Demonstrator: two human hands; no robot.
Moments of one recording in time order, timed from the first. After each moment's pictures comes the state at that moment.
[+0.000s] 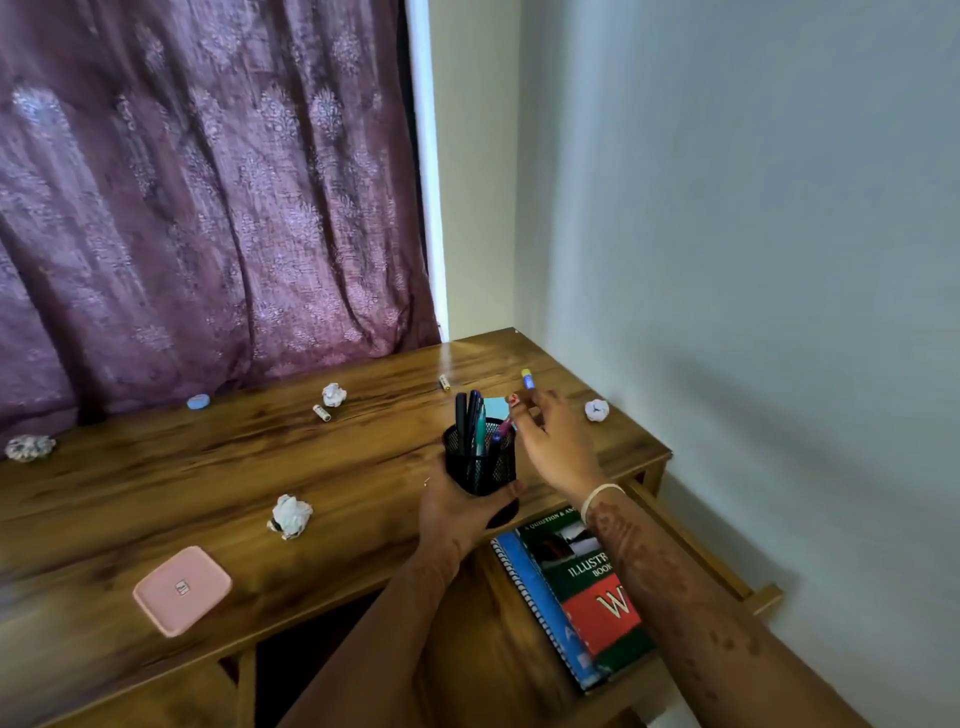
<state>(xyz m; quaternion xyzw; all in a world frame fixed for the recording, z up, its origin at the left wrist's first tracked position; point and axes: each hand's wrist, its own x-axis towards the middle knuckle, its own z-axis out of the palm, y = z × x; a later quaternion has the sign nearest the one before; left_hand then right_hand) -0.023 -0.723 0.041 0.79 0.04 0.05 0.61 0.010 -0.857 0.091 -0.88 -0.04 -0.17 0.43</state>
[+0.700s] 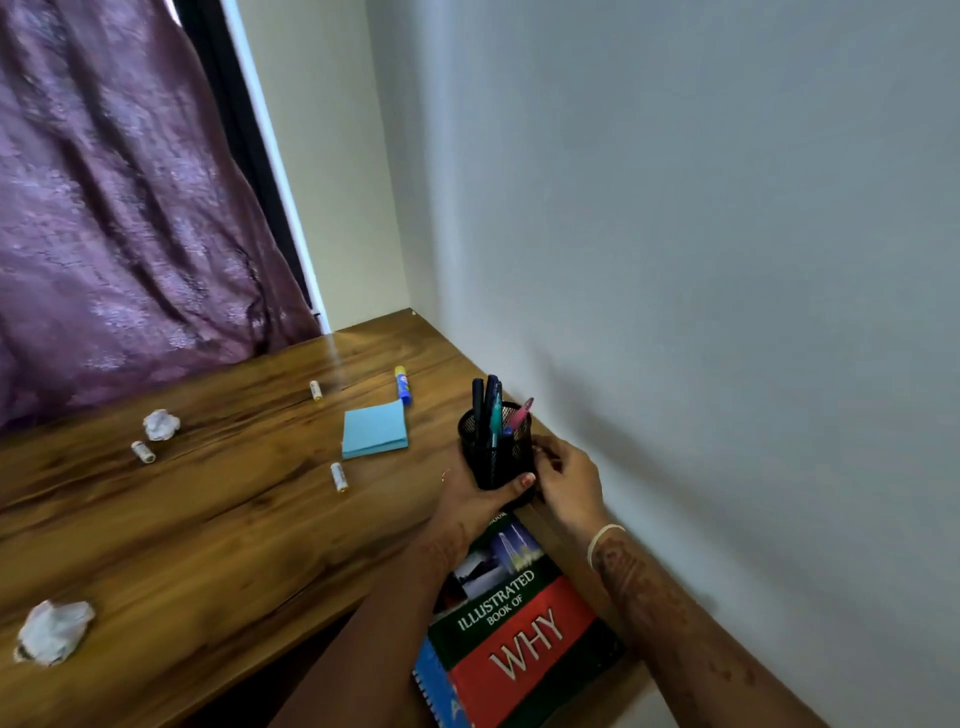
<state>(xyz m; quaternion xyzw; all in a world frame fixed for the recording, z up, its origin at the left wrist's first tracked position) 0.093 -0.897 -0.008 0.74 -0.08 -0.09 0.66 0.075 -1.030 -0.002 -0.82 0.14 -0.14 0.54</state>
